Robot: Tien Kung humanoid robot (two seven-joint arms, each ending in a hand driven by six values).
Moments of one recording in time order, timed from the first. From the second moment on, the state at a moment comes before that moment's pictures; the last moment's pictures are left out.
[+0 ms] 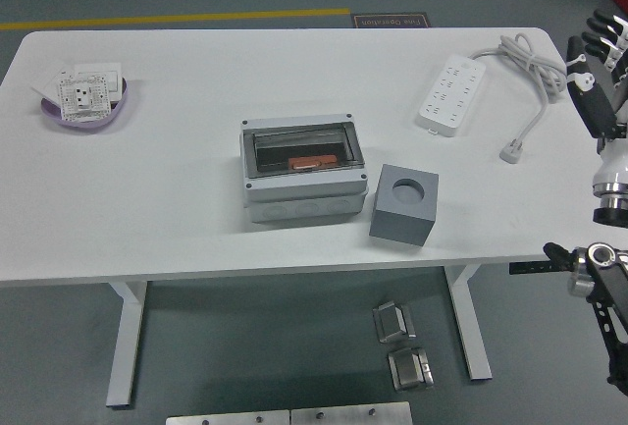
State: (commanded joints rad) left arm 0.09 0.04 -1.89 -0.18 1.82 -0.02 0.30; right arm 0.09 -0.25 1.45 1.54 -1.34 -0.51 0.35
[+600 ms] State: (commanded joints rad) left arm 0.10 0.03 -1.90 -0.18 1.82 -0.02 0.29; right arm 0.09 -0.25 1.45 1.54 -1.33 -0.51 0.36
